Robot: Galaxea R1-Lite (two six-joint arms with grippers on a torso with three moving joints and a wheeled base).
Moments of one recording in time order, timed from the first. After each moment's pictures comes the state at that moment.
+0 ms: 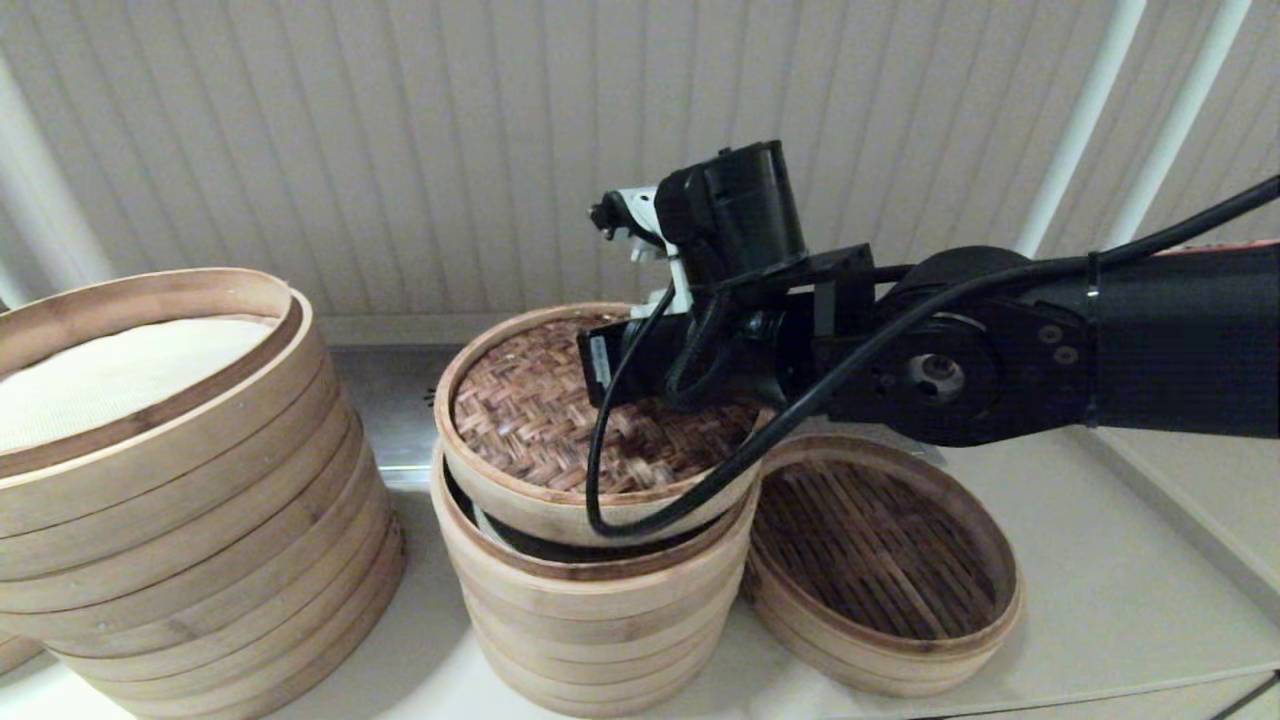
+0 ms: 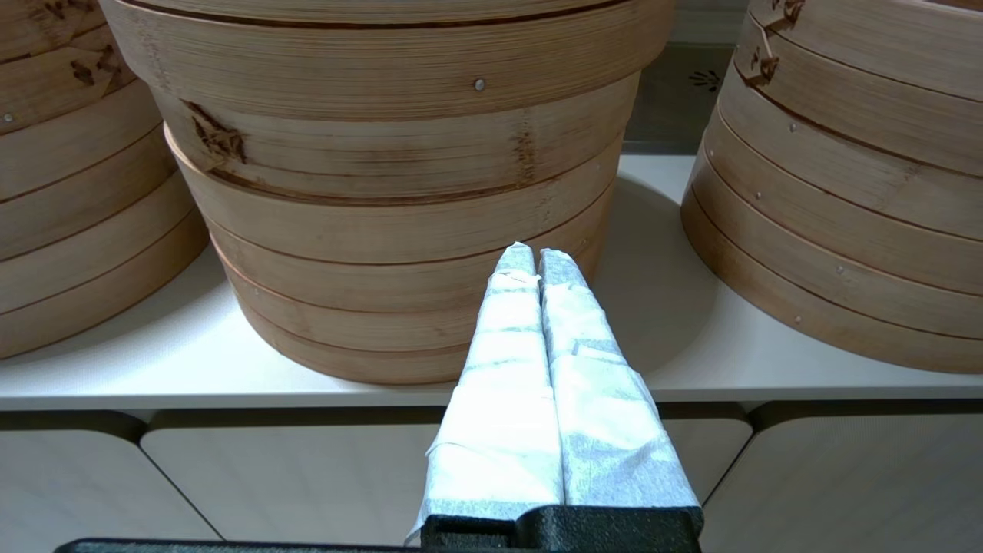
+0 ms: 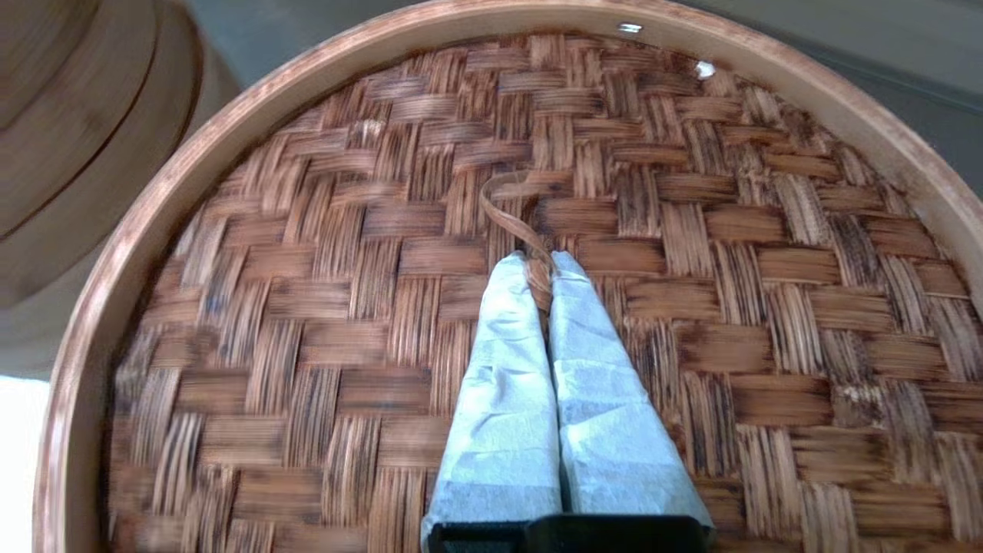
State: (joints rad) left arm -0.01 0.00 -0.01 0.00 0.00 -0.01; right arm 0.83 1.96 -1.68 0.06 -0.20 0.15
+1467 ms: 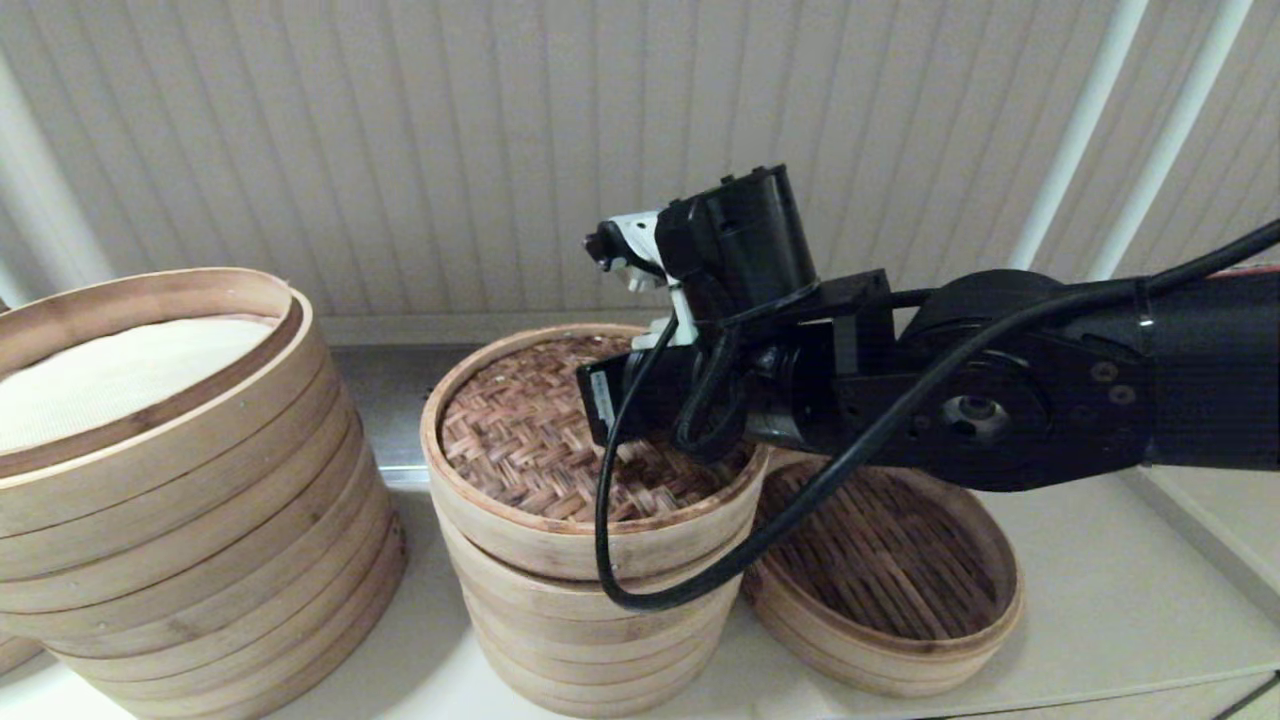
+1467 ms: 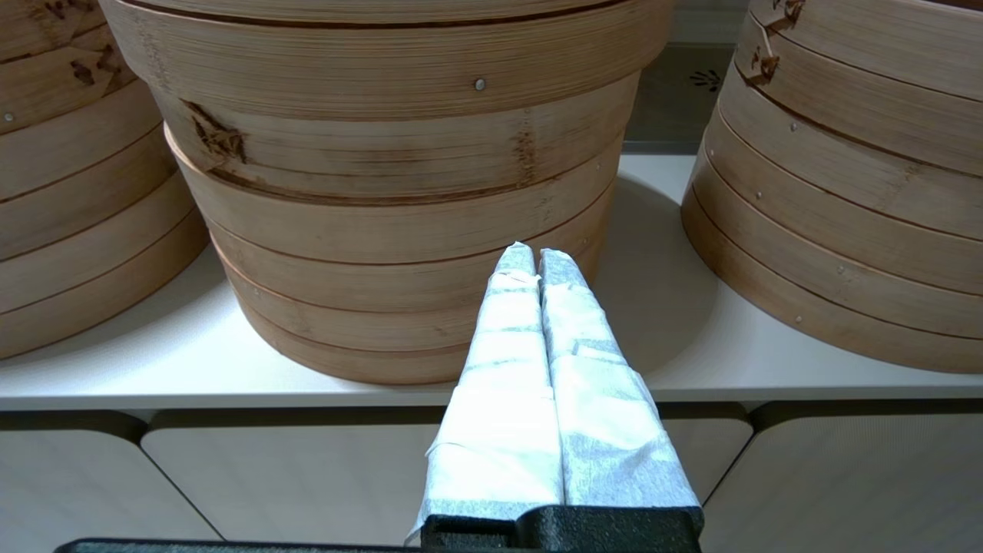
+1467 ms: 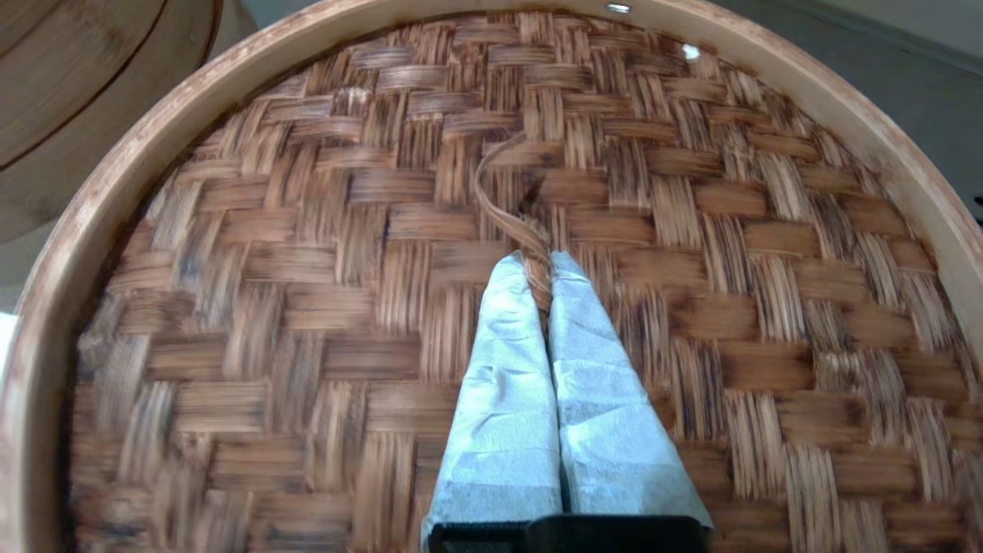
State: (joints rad) left arm -0.01 0.00 -0.01 0.00 0.00 -0.01; right arm 0.86 1.91 -1.59 0.05 -0.21 0.15
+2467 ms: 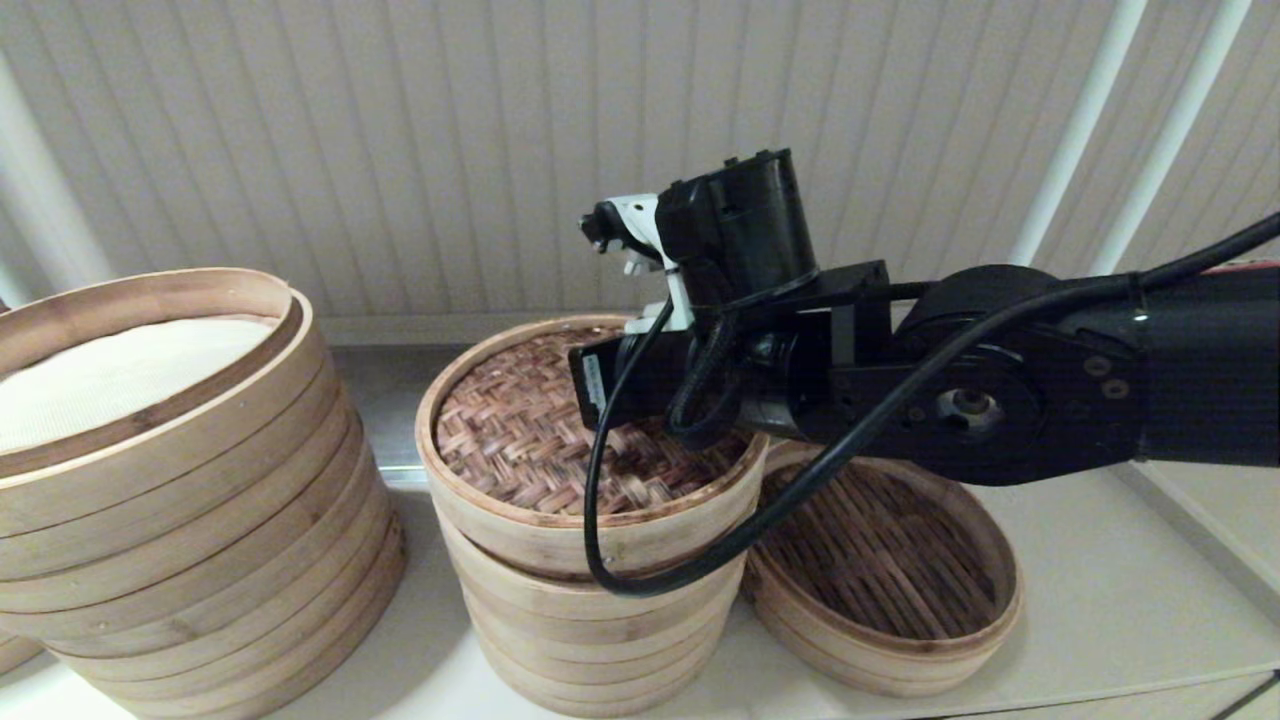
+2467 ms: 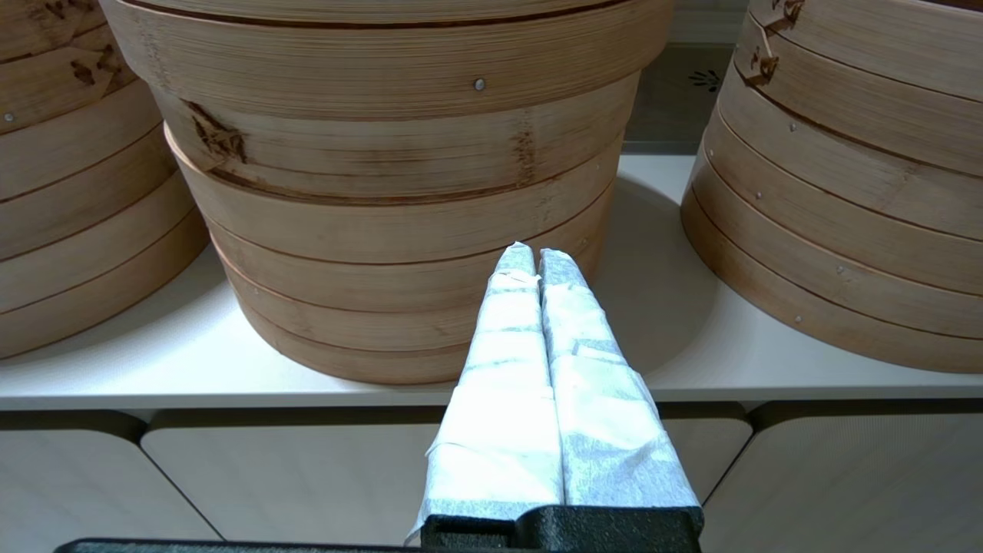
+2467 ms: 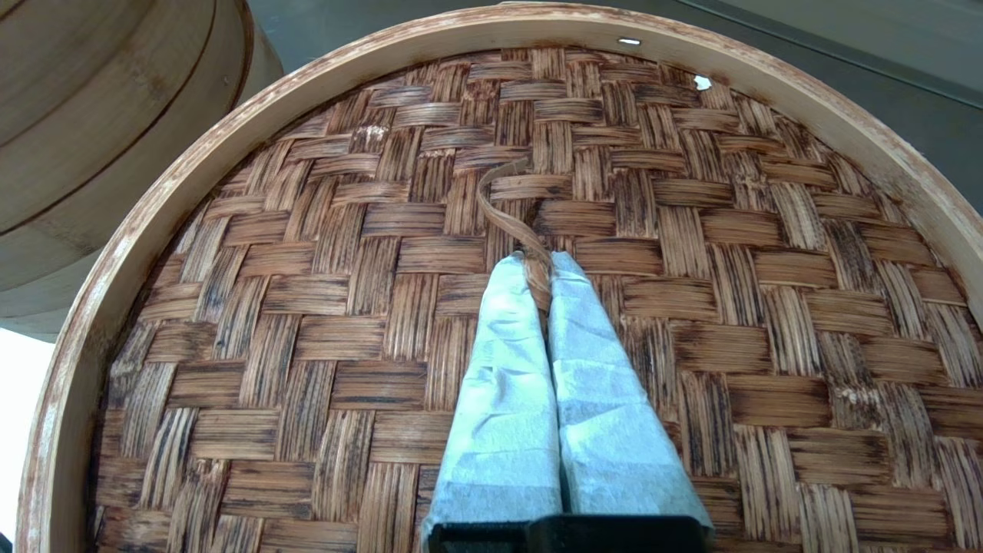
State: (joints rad) left arm -0.01 0.00 -0.01 0.00 0.00 -0.01; right arm 0.86 1.92 -1.61 0.01 -0.20 0.14
